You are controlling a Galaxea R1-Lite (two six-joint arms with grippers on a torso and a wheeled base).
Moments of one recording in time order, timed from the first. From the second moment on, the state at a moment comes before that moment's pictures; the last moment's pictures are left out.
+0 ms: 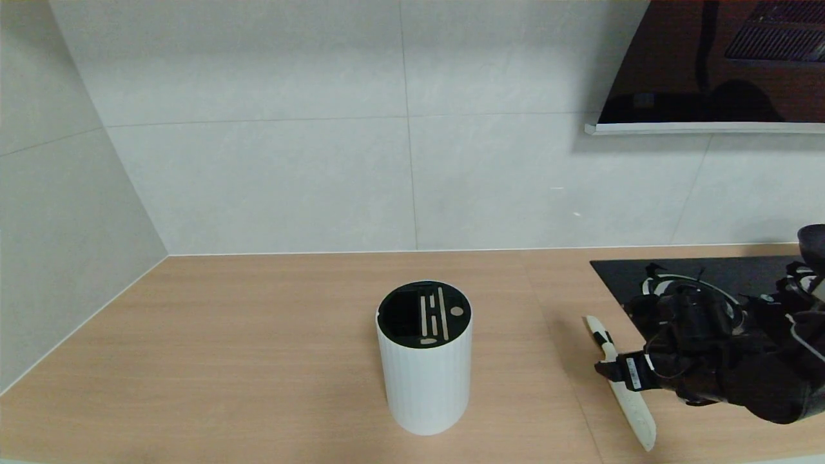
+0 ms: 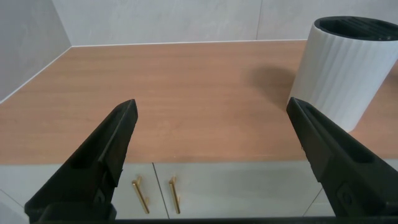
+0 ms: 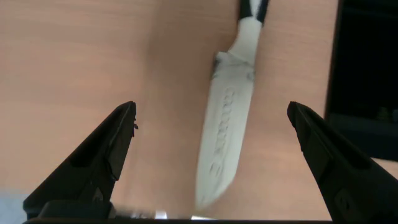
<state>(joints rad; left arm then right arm) 0.00 0.00 0.00 0.00 0.00 0.01 0.18 2.03 -0.57 -0.68 -0.08 0.00</state>
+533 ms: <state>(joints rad) 0.00 0.00 0.00 0.00 0.00 0.01 0.17 2.24 -0.65 -0.75 -0.14 0.10</state>
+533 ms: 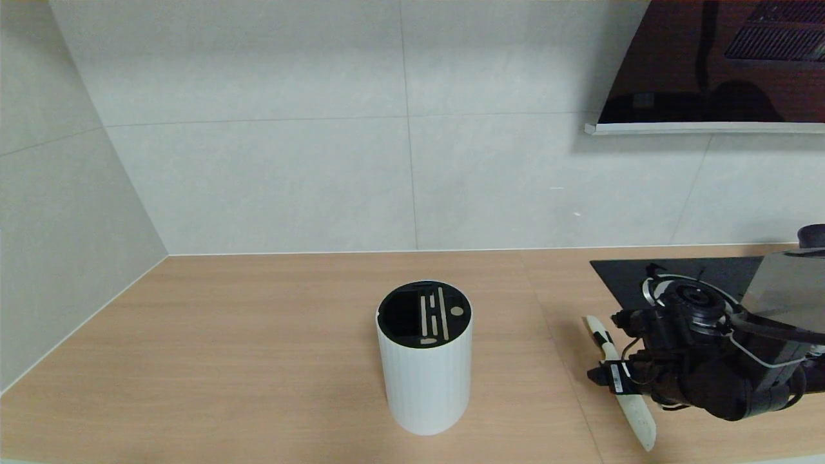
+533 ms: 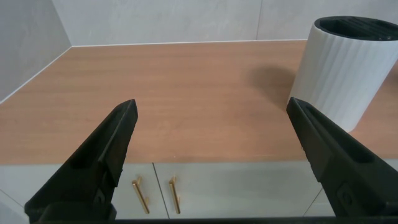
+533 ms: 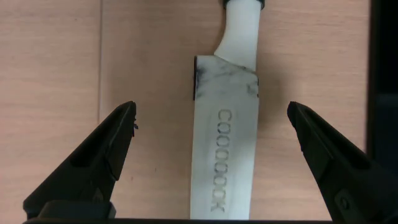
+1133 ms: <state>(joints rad) 0.00 0.00 0.00 0.00 0.00 0.01 0.15 2.29 -0.71 -0.79 -0.18 0.15</state>
